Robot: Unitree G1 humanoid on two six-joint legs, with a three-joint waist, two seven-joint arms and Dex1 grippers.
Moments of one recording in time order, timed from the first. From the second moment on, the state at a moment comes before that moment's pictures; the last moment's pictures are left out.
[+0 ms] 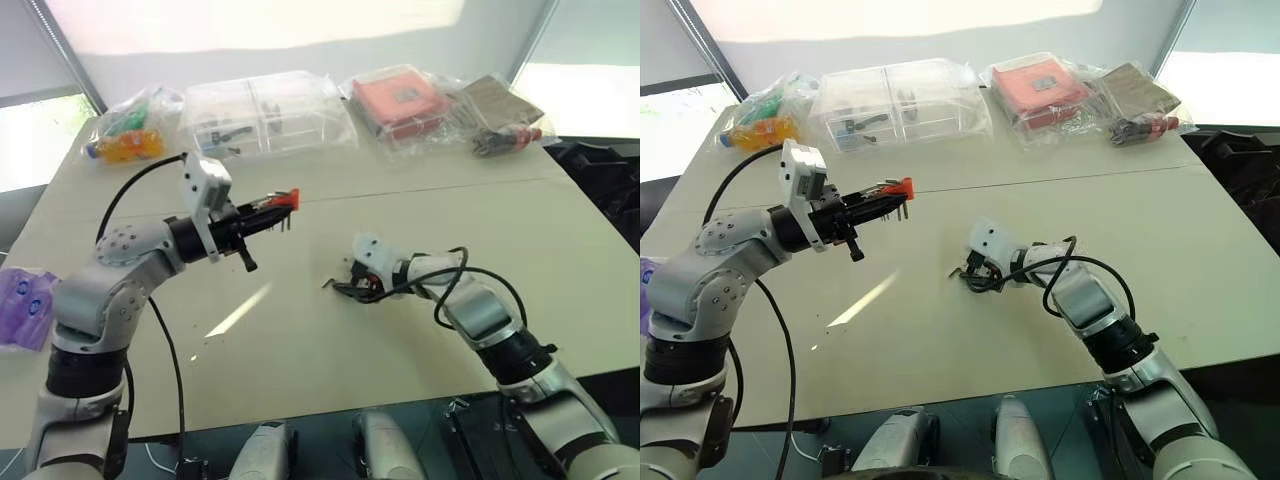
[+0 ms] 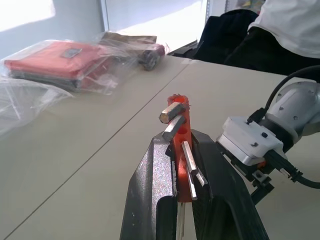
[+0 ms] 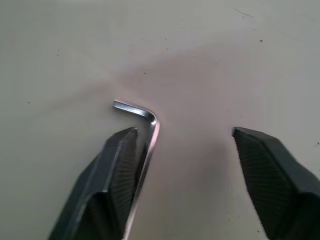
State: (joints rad) left arm -0.48 0.62 0.10 -0.36 -0.66 0.67 -0.74; right arm -0.57 -0.51 0.42 -0.06 0.05 0.63 0.76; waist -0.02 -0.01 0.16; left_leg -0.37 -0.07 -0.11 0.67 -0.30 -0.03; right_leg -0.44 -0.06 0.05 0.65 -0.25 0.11
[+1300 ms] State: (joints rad) left arm -0.68 0.46 0.01 -0.09 -0.56 0.57 -0.76; right arm -0.71 0.04 0.02 -0.01 0.28 -0.02 0.34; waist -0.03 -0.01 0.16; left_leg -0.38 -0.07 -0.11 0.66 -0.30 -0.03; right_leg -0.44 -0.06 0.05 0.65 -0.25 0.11
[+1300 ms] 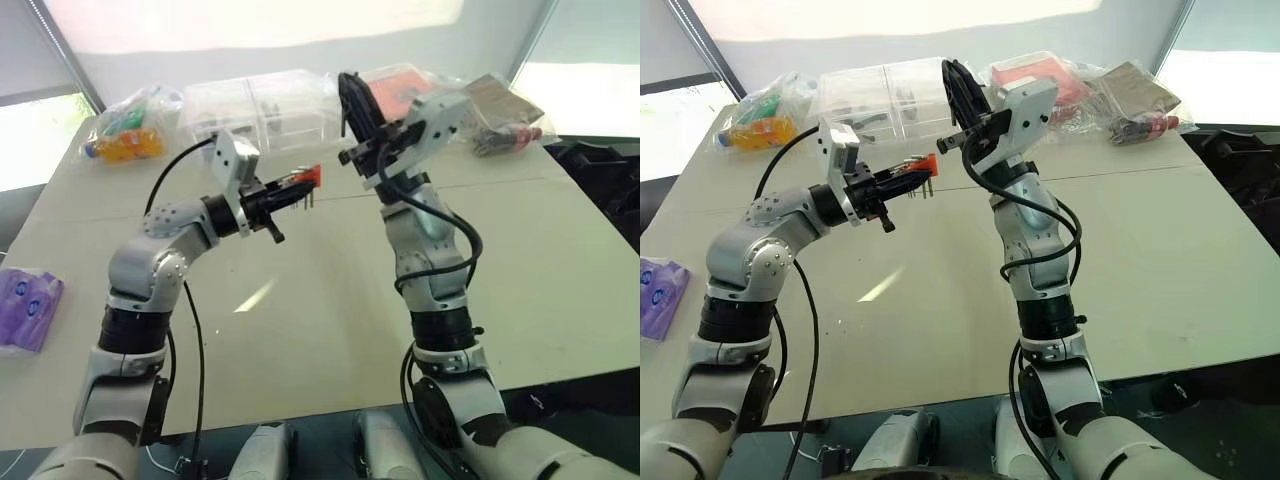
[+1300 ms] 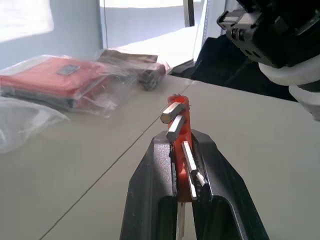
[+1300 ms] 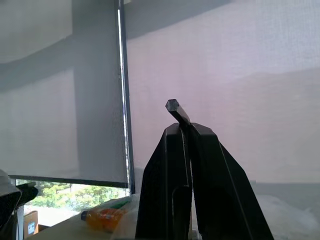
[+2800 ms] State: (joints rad) left arm -0.68 0.45 0.01 -0.09 -0.55 0.59 -0.76; right arm -0.70 0.05 0.09 0.17 0.16 -0.26 0.34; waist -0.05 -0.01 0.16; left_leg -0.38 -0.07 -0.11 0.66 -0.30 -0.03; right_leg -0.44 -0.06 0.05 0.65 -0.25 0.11
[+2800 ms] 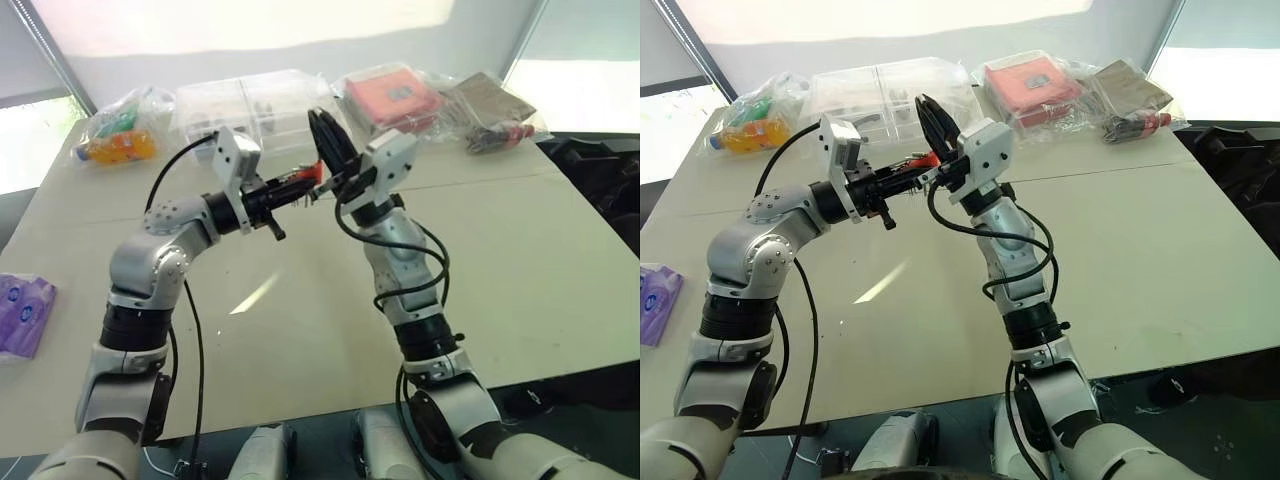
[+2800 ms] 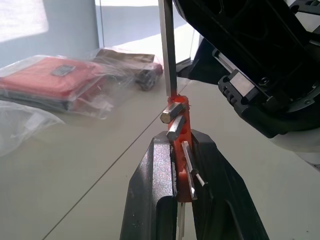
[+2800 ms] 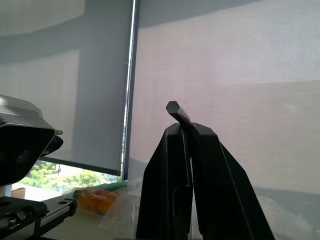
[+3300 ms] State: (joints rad) left arm -0.68 0.45 0.01 -0.09 -0.55 0.59 -0.76; right arm -0.70 0.05 0.09 0.17 0.16 -0.26 0.34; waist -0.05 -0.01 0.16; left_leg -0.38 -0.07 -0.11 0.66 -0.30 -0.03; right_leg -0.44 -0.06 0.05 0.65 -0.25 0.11
